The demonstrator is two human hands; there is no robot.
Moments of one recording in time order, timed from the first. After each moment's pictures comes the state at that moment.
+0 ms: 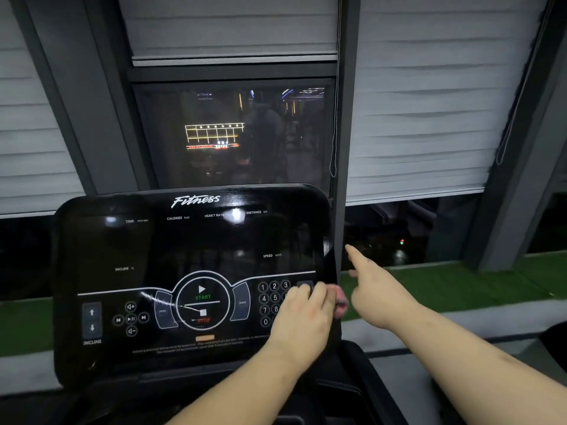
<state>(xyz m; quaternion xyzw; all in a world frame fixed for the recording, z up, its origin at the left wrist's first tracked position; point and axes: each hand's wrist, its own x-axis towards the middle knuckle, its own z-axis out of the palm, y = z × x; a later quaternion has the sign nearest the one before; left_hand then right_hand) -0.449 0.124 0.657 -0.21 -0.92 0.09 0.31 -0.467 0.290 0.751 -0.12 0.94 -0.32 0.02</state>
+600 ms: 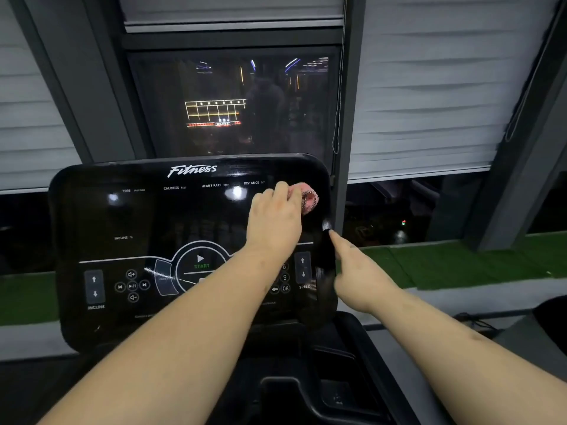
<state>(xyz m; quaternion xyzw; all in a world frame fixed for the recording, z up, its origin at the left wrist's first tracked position) -0.490 0.091 0.763 -0.03 -0.93 0.08 0.36 -0.462 0.276 0.719 -0.16 0.93 -0.33 0.03</state>
